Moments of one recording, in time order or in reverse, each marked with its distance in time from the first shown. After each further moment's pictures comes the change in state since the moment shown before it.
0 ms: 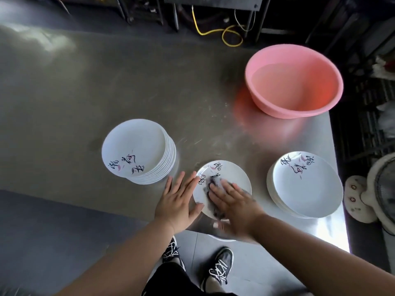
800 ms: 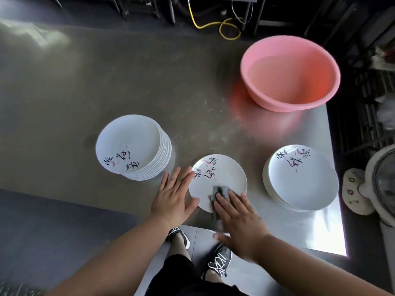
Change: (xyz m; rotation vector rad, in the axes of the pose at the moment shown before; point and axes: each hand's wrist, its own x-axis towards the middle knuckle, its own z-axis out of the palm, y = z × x) left_hand 0.000 0.003 -0.006 0.000 -0.019 -0.037; right_hand -0.051 -0.033 -0.003 0.047 -0.109 0.120
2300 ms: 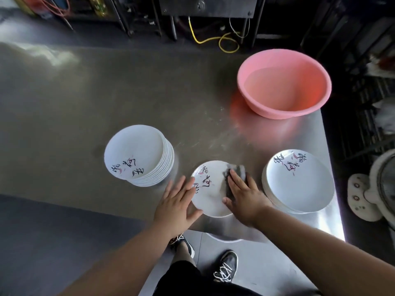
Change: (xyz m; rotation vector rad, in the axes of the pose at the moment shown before) left_hand -0.013 0.002 0.002 0.025 0.225 0.147; right_hand 0.047 0.049 -0.012 0.361 0.102 0.247
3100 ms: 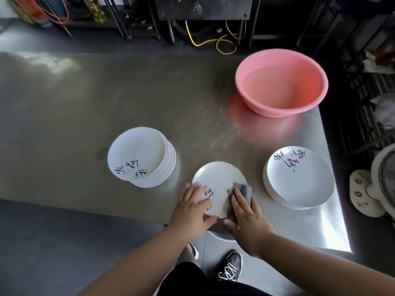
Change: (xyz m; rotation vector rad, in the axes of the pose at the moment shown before) left_hand 0.012 0.039 -0.011 -0.199 -0.001 -0.033; right_hand -0.057 -0.018 0.043 0.083 -0.036 0.048
